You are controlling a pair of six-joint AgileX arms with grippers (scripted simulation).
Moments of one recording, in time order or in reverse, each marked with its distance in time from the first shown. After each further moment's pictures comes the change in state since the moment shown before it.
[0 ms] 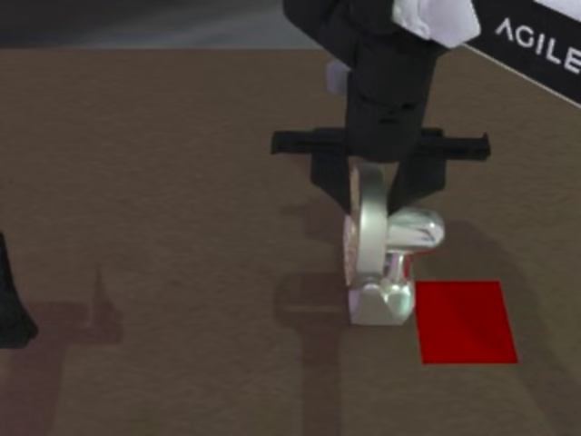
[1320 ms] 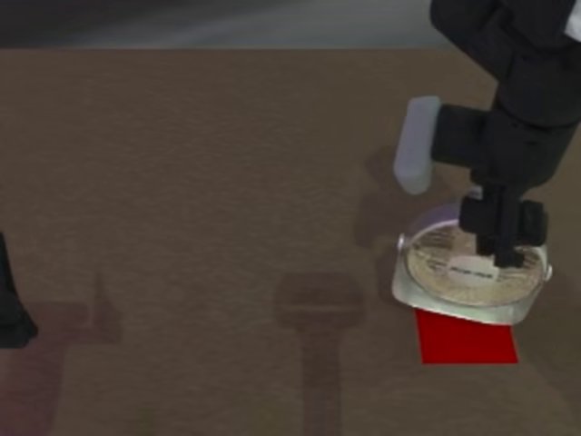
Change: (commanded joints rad) left arm 0.000 0.000 0.000 0.000 0.000 0.000; right arm -0.150 -0.360 -0.433 0.068 -0.007 -1.492
